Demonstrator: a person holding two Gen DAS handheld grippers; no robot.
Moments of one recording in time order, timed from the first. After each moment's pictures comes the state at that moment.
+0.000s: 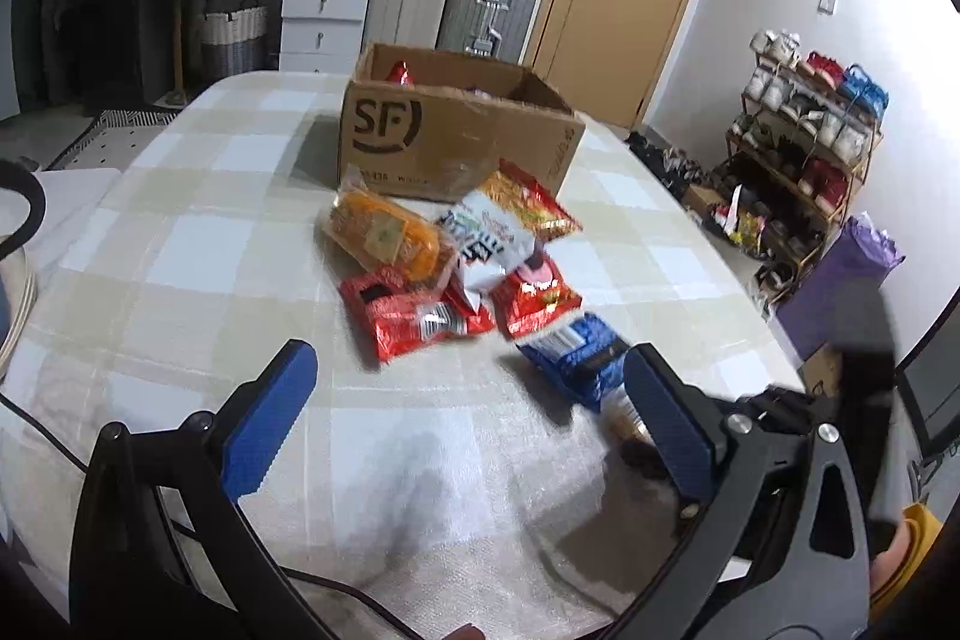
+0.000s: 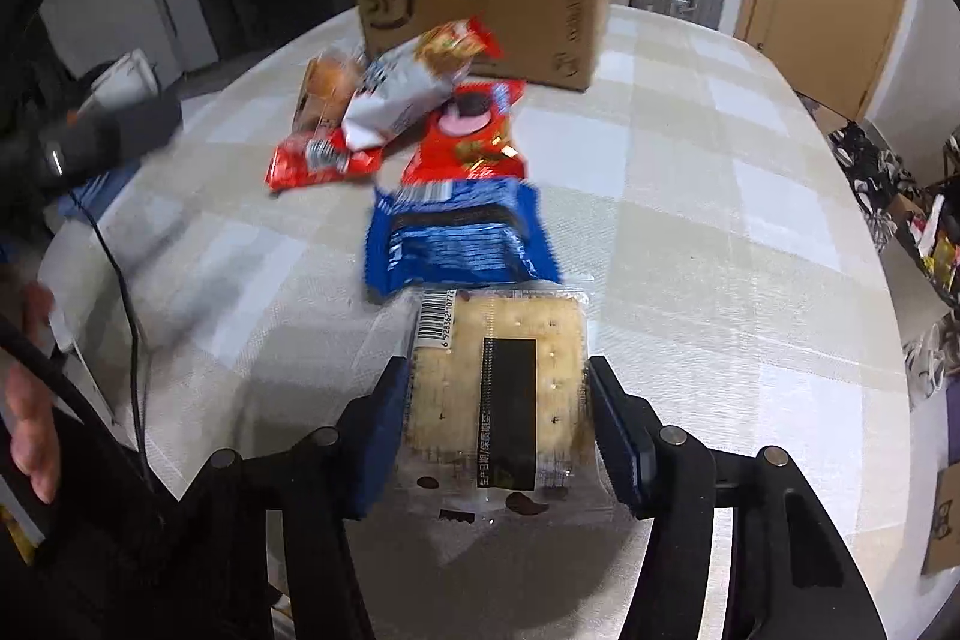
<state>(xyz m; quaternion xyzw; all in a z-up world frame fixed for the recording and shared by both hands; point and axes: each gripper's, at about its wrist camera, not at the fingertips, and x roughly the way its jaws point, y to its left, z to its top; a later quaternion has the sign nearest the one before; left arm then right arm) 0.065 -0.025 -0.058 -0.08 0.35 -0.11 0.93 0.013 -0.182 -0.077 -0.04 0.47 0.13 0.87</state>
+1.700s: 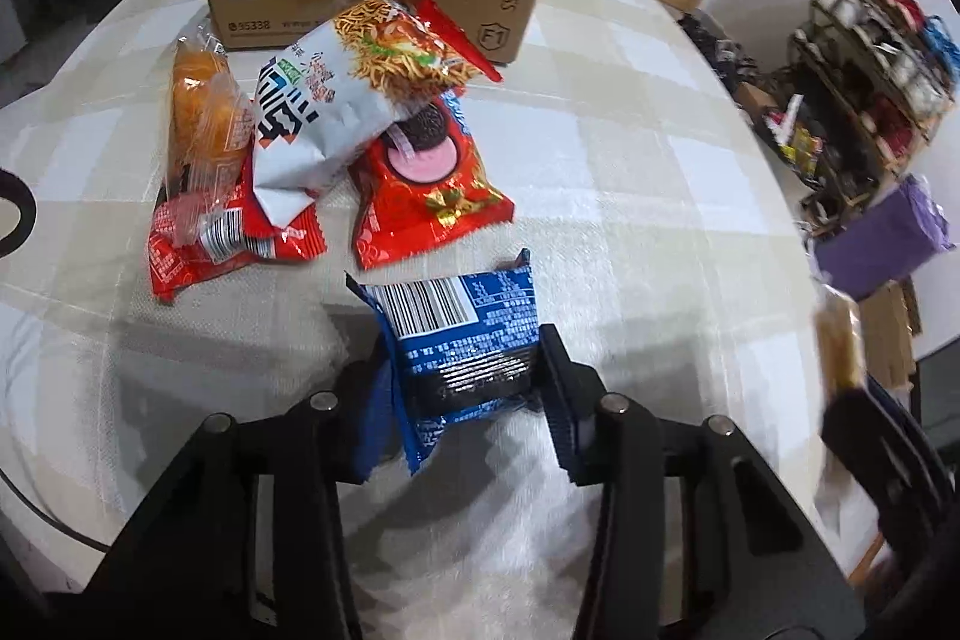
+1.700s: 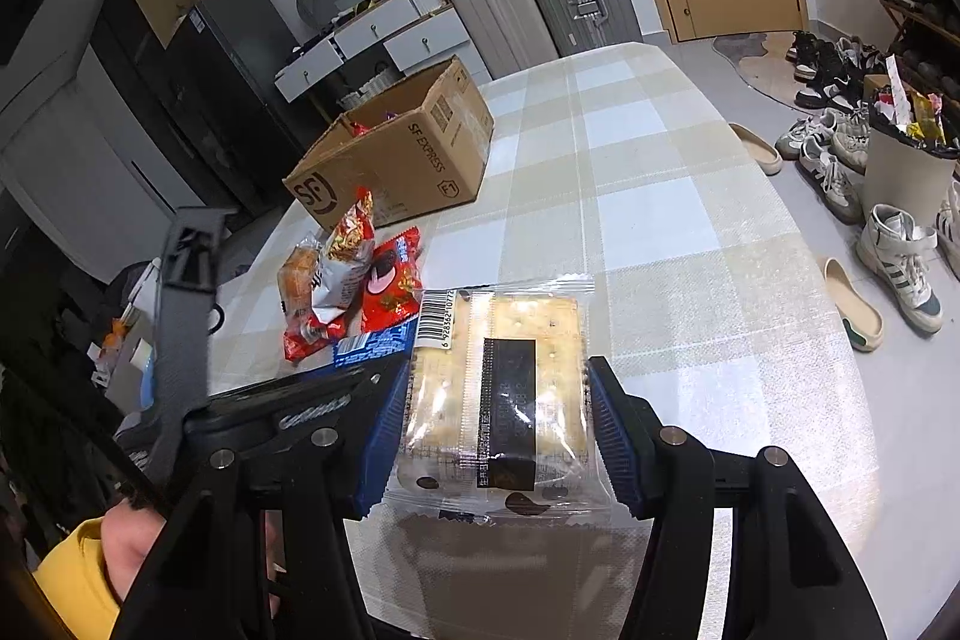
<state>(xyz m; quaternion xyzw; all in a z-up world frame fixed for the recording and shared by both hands) 0.146 -0.142 -0.122 -0.07 0.51 -0.07 0.85 -0.001 -0.288 -0.028 0.17 0.41 0.12 0.89</state>
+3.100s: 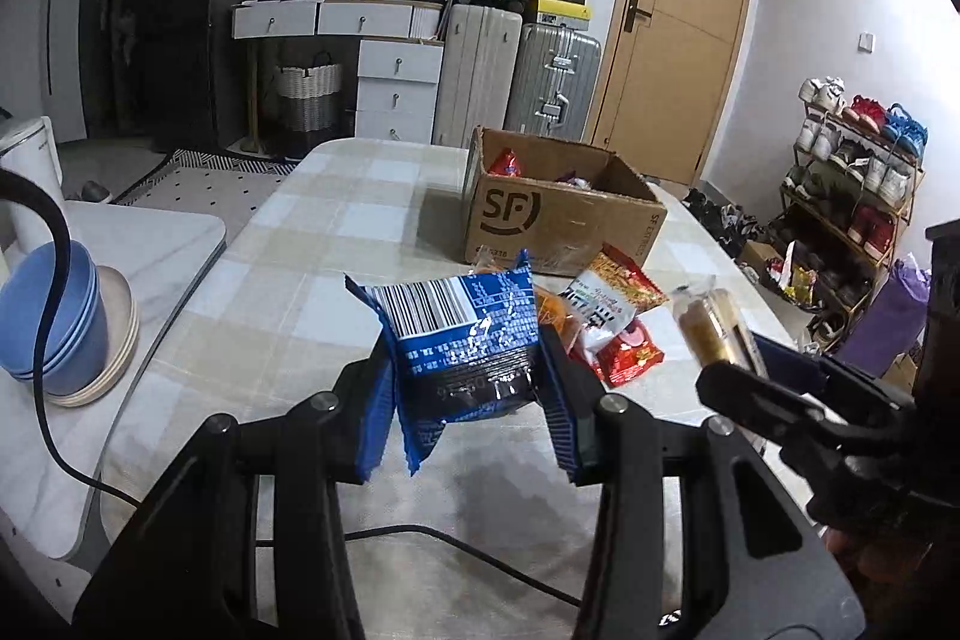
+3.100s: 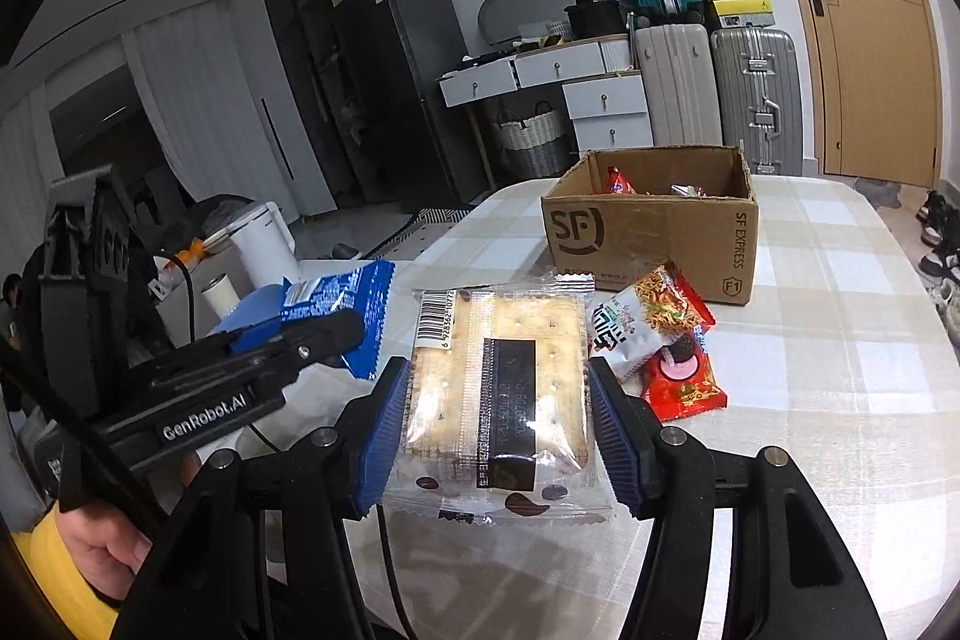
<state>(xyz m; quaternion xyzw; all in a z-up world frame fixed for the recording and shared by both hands) 0.016 0.064 -0.014 -0.08 0.28 -0.03 0.96 -0.007 -0.115 0.012 0.06 0.30 0.27 0.91</state>
